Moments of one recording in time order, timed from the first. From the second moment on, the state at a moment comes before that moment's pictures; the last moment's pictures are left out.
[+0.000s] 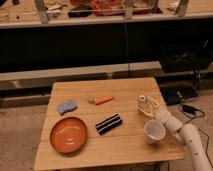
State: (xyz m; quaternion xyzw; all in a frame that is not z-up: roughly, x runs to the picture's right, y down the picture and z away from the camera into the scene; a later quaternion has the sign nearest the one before) arm 0.238 0.097 0.821 0.15 -0.52 0.36 0.76
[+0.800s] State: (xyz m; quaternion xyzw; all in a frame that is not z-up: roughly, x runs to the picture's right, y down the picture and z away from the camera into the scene) arm 0.231 0.091 0.804 0.12 -0.56 0.43 0.70
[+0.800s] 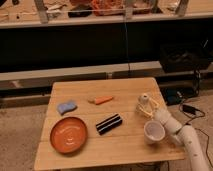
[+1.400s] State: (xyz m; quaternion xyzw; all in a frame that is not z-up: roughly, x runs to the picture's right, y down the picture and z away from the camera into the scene) arm 0.228 0.092 0.806 0.11 -0.56 0.43 0.70
